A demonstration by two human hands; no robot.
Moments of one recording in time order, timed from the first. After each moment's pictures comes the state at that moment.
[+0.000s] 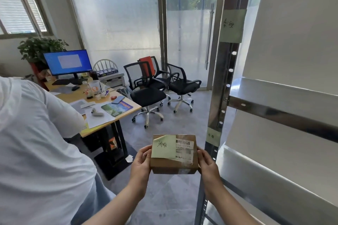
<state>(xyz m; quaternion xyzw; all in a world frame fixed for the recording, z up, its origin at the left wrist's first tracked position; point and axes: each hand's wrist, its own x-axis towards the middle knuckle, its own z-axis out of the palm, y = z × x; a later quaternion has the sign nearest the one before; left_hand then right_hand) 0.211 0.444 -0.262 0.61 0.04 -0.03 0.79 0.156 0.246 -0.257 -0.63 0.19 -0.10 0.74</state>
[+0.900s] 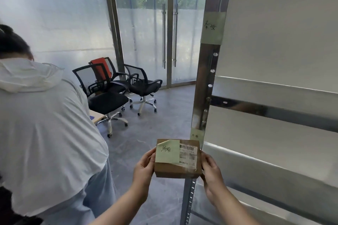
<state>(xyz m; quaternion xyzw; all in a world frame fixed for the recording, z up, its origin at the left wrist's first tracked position) 0.272 0.416 -0.287 0.60 -0.06 -0.18 0.78 0.159 0.244 -0.264 -0.52 0.31 -0.23 0.76</state>
